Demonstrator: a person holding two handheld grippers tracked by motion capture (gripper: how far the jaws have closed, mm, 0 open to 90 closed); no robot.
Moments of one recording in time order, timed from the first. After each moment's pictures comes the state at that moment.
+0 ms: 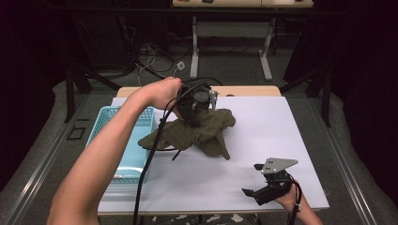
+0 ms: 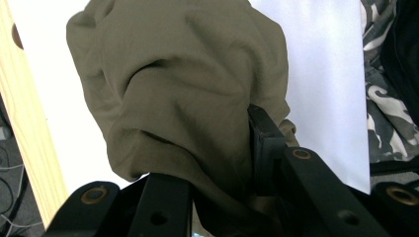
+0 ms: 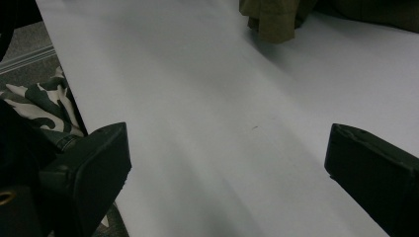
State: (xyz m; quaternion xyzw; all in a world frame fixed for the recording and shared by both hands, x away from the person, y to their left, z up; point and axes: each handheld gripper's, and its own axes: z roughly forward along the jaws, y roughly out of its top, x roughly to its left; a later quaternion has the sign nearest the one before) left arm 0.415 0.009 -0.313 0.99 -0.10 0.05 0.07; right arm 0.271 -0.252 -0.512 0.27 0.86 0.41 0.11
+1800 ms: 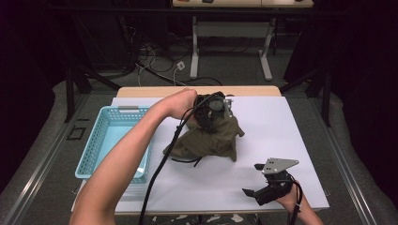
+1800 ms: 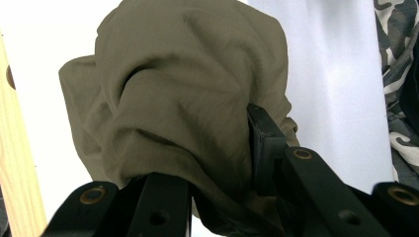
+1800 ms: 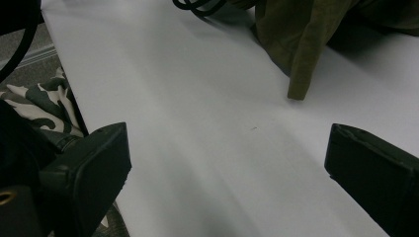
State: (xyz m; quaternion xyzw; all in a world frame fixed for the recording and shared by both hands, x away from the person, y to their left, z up) left arm 0.421 -0.022 -0.353 0.99 -0.10 0.05 0.12; right arm 0.270 -0.254 -0.511 0.27 0.86 0.41 0.12
